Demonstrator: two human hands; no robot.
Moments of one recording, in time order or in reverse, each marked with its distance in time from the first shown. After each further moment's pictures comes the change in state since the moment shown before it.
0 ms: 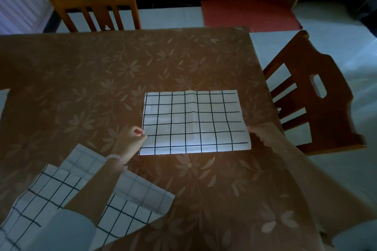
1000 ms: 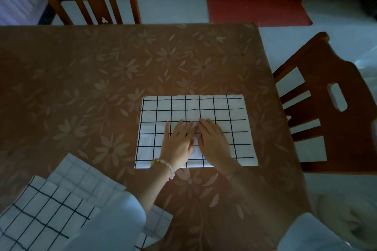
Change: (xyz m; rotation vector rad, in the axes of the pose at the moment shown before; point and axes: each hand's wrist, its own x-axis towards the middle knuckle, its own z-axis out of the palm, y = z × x) left_hand -0.018 0.101 0.081 0.625 0.007 0.671; right_hand 0.024 -0.033 0.145 -0.673 0.207 -0.878
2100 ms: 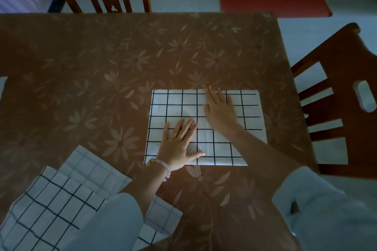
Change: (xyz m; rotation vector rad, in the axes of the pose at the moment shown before) left_hand -0.022 -0.036 0.026 0.017 -0.112 0.010; right_hand 0.081 0.003 -0.010 -0.133 -0.217 0.043
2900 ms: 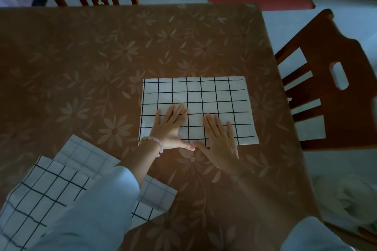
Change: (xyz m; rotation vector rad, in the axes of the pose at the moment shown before) left_hand 0.003 0.001 -0.027 -0.095 -0.303 -0.008; right_hand -0.136 -0.002 0.050 -0.052 0.044 0.016
